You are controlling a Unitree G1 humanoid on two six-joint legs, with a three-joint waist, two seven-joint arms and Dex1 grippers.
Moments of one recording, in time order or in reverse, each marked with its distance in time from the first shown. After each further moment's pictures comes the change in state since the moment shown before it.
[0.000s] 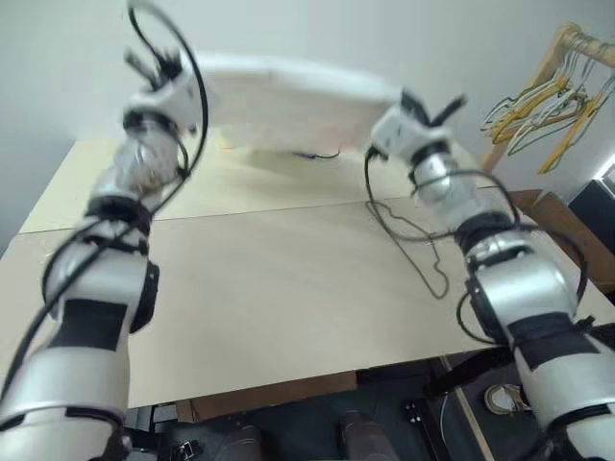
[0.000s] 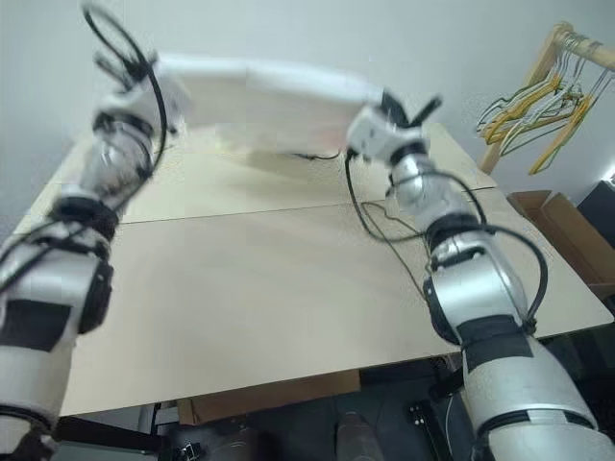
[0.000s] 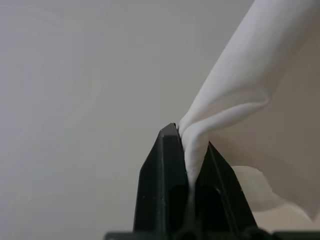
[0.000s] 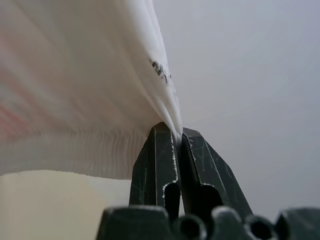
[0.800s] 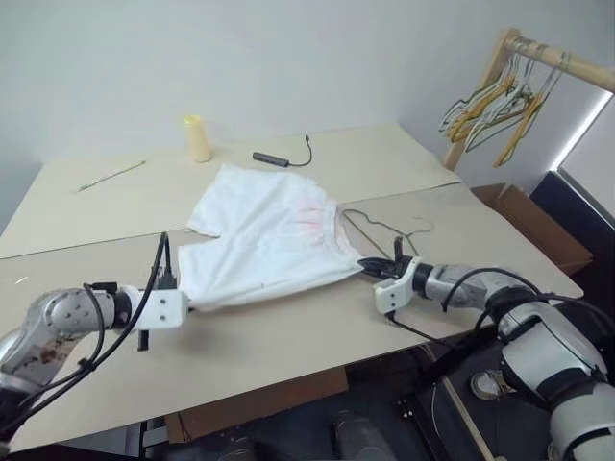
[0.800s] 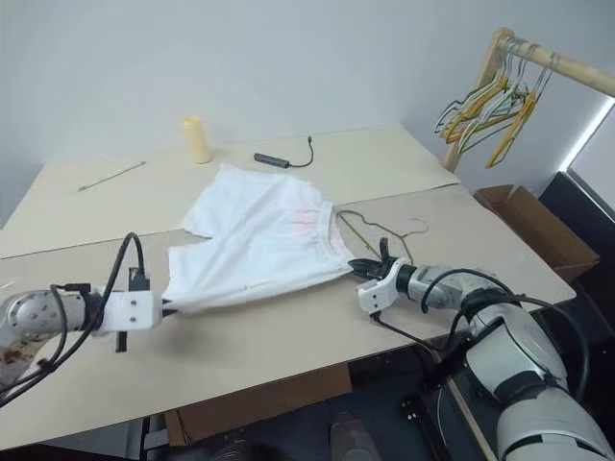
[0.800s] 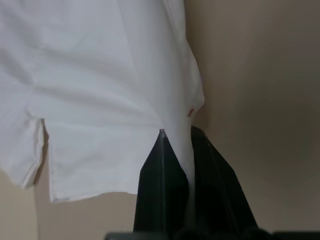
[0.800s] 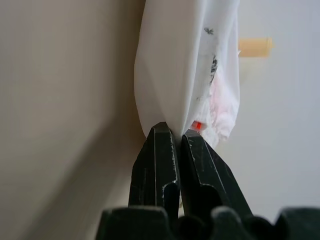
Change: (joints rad) left arm 1.192 0.587 0.202 -1.381 -0.503 0.328 -1.158; right arm 0.310 -0.202 0.331 -0.204 -0.331 -0.468 0.067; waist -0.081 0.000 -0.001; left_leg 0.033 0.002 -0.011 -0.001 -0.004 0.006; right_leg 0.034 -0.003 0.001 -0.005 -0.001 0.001
